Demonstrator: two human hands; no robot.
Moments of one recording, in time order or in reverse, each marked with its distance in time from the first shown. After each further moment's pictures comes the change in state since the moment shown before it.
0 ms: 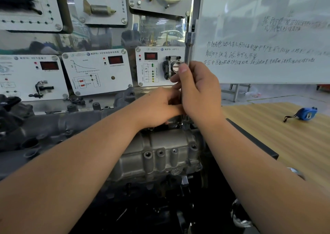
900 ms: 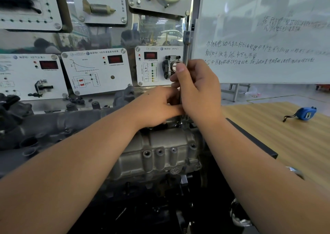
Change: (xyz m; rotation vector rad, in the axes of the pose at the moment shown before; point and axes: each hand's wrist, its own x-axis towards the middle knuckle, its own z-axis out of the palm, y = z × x) left_hand 0.000 -0.002 0.002 0.001 0.030 0.018; right_hand -0.001 -0.002 -0.001 0.029 -0.005 -0.013
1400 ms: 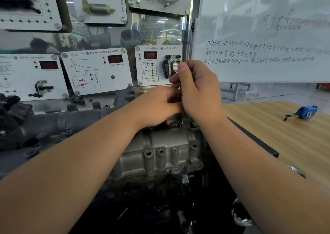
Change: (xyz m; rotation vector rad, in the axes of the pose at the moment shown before) left_hand -0.001 0.000 0.000 -0.028 -0.001 -0.032; right_hand 0.001 0.003 0.001 -0.022 -0.009 0.001
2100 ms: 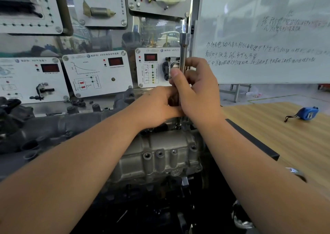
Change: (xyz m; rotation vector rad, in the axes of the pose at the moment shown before) left_hand 0.002 0.003 -0.002 0.034 0.021 0.025; right_hand -0.001 -0.002 -0.002 0.023 -0.017 0.003
